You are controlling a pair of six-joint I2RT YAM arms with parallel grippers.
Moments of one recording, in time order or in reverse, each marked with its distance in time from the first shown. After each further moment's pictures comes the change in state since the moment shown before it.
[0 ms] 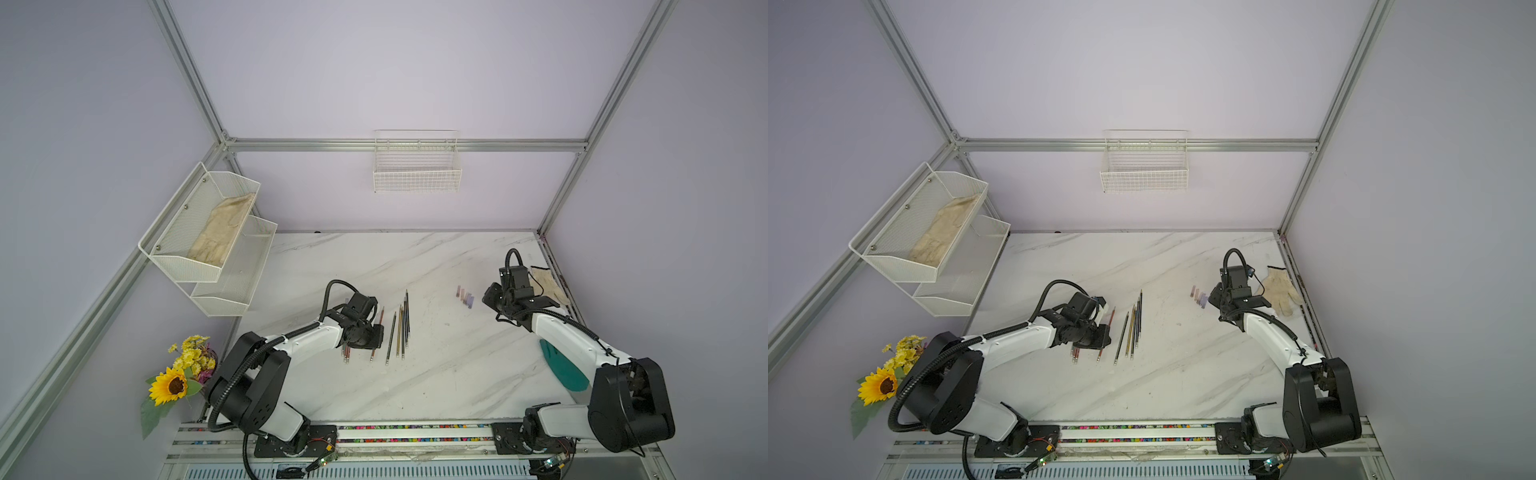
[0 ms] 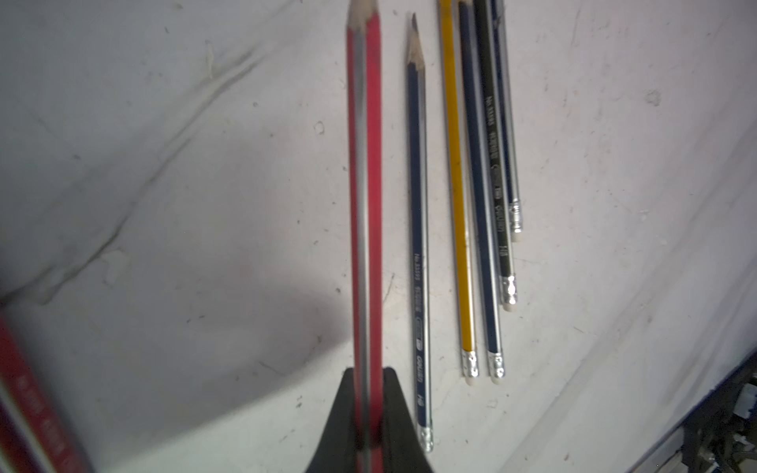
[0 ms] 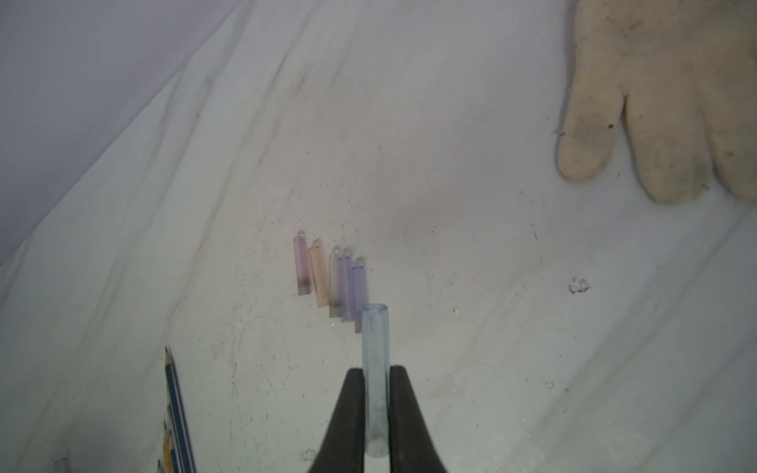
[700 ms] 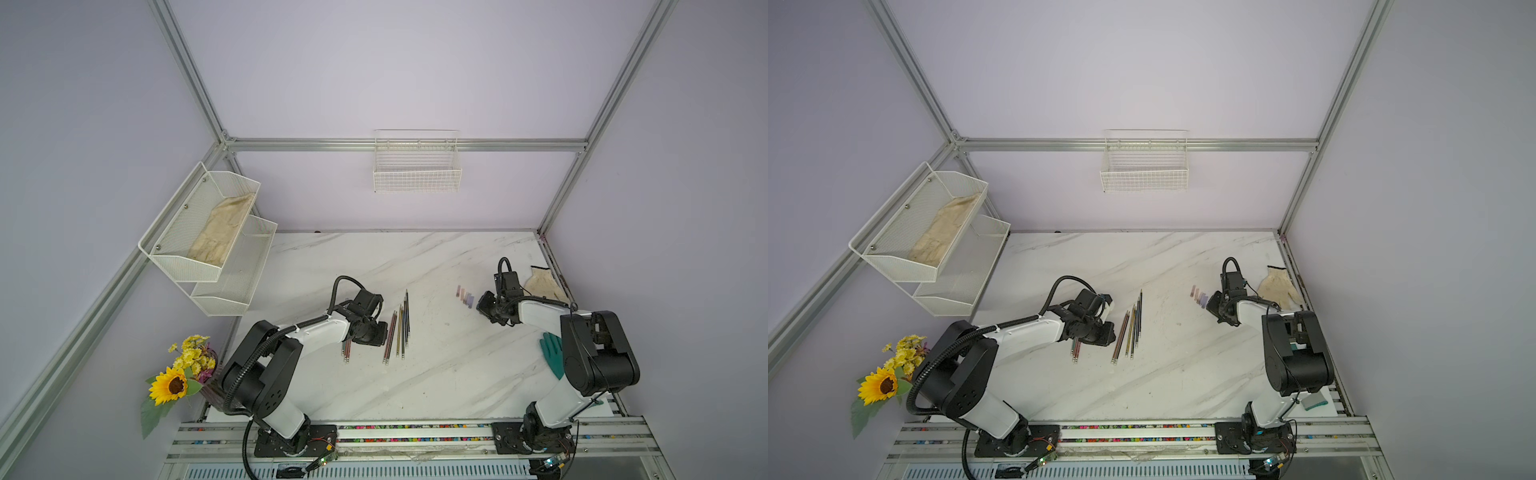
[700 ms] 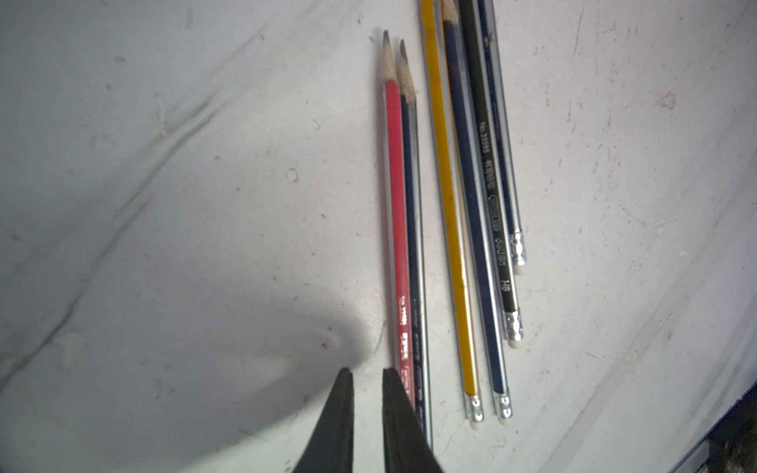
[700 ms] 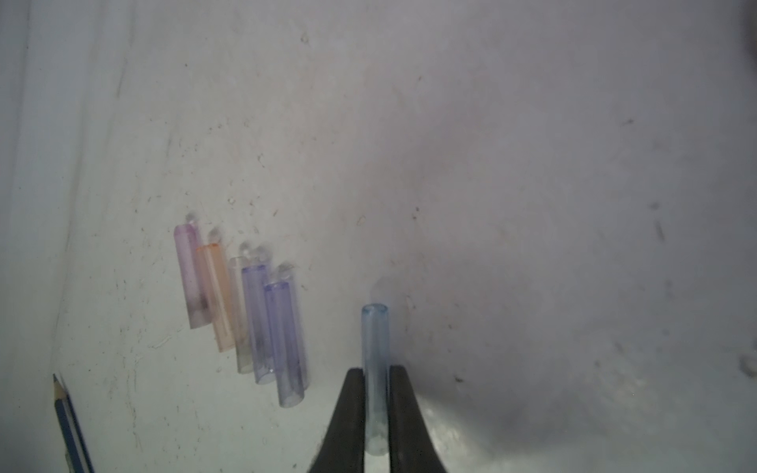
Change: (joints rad) left arm -0.012 0.063 0.051 0.027 0.003 0.032; right arm -0.060 0.276 -0.002 0.167 -0.168 -0.010
